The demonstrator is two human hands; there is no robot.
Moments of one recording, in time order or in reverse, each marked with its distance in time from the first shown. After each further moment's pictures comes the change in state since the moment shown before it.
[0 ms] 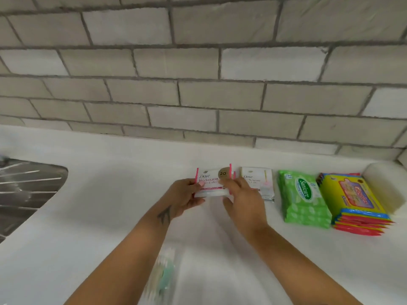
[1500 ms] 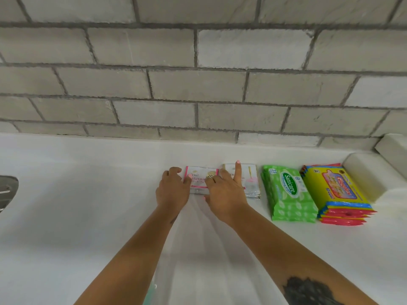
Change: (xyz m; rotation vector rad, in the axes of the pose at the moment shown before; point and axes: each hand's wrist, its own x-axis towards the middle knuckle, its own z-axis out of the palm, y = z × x) left_hand 0.056 -0.014 0.025 0.844 0.465 0.377; right_hand 0.037 0.014 0.017 -0.590 -0.363 -0.108
